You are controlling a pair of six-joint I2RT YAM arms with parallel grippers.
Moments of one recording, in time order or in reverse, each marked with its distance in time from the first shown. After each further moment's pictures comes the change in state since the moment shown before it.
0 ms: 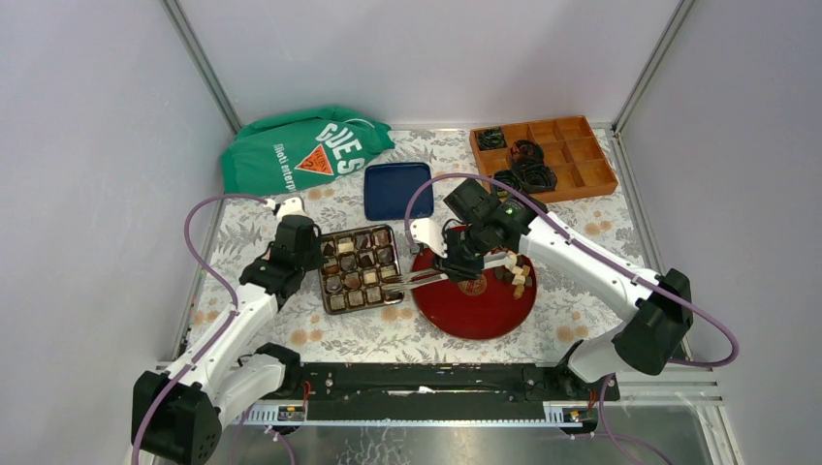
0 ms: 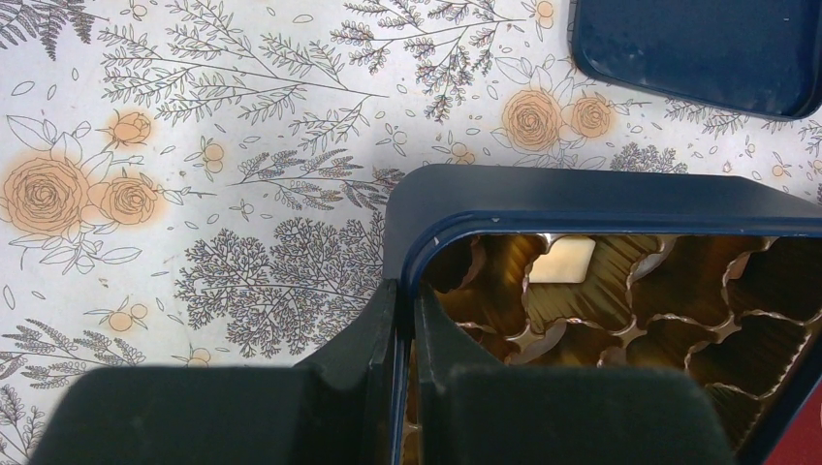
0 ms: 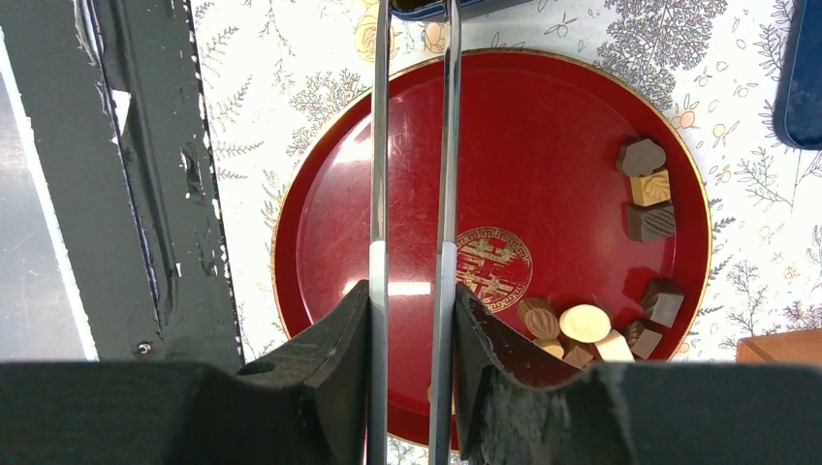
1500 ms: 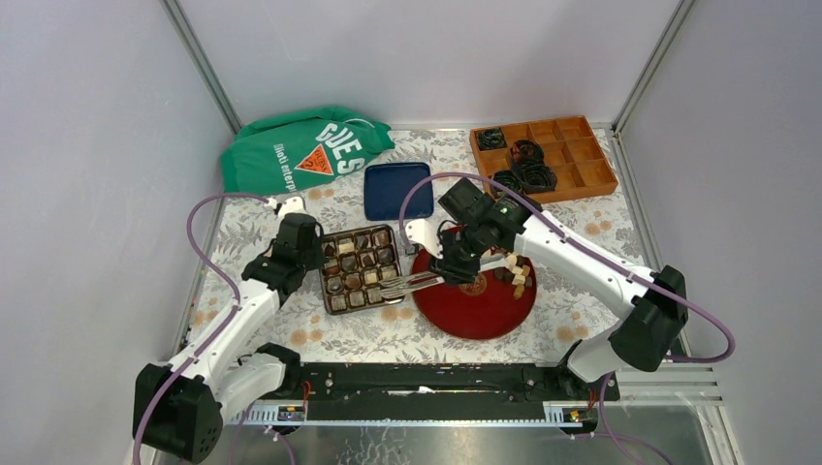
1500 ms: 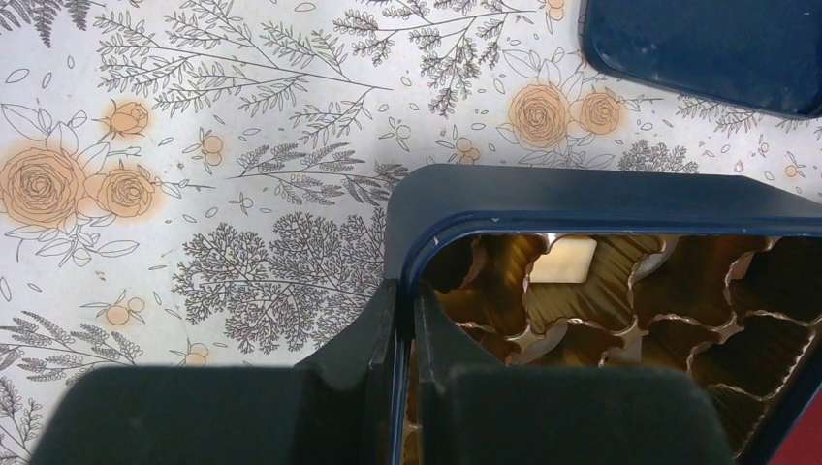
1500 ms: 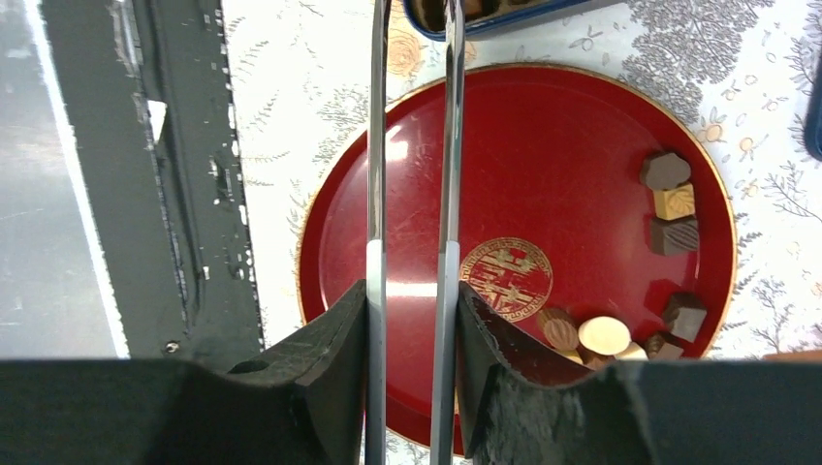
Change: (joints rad) left arm 0.000 0.030 0.011 -0.010 0.000 -0.016; right arm 0.022 0.029 0.029 -0.019 0.000 0.030
